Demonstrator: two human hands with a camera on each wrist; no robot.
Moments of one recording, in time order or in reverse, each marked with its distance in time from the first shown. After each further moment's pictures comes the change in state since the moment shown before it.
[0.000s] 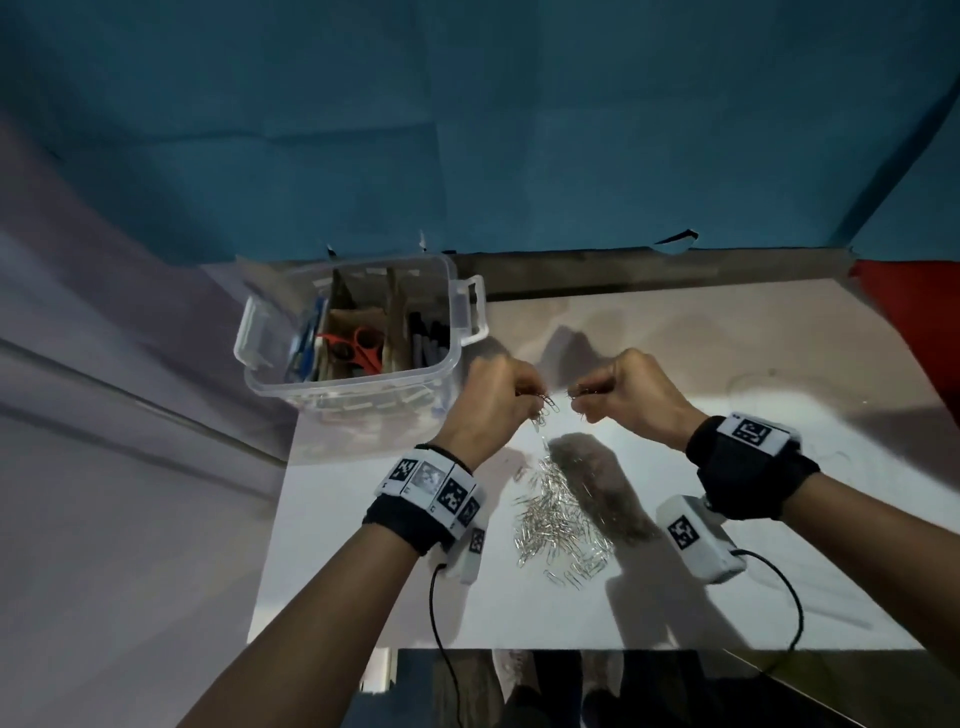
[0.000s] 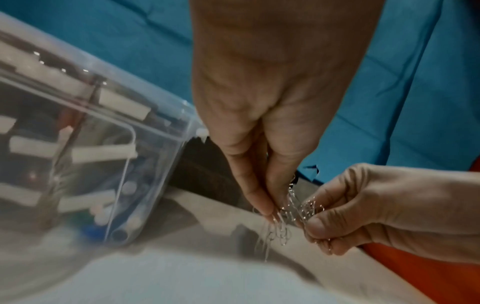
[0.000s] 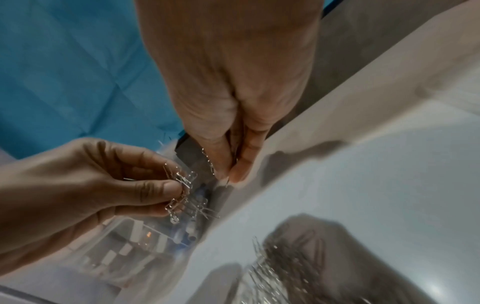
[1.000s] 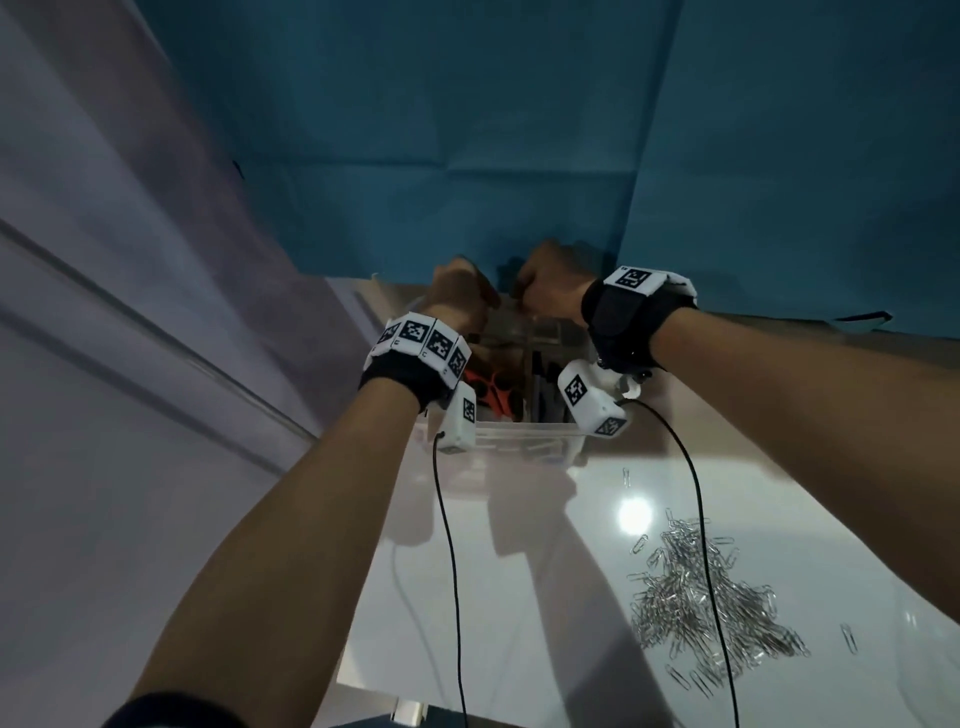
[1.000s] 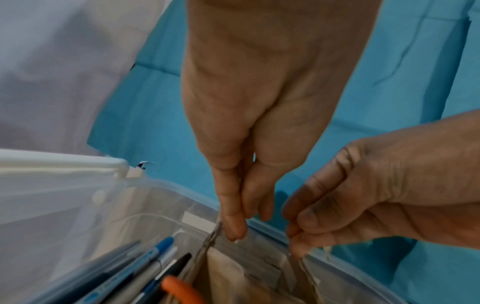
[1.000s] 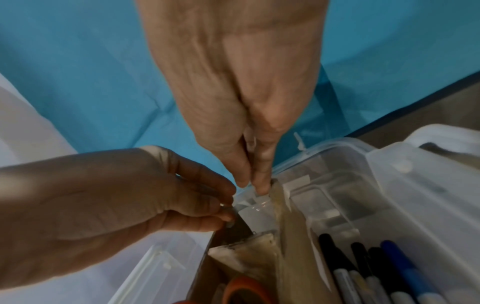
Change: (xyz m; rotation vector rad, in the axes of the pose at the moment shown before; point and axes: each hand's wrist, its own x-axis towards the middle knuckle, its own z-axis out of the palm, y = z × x) left_hand 0.095 -0.112 -0.211 0.123 0.214 -0.402; right_hand 0.195 -0.234 0.095 -0.302 -0.042 -0.161
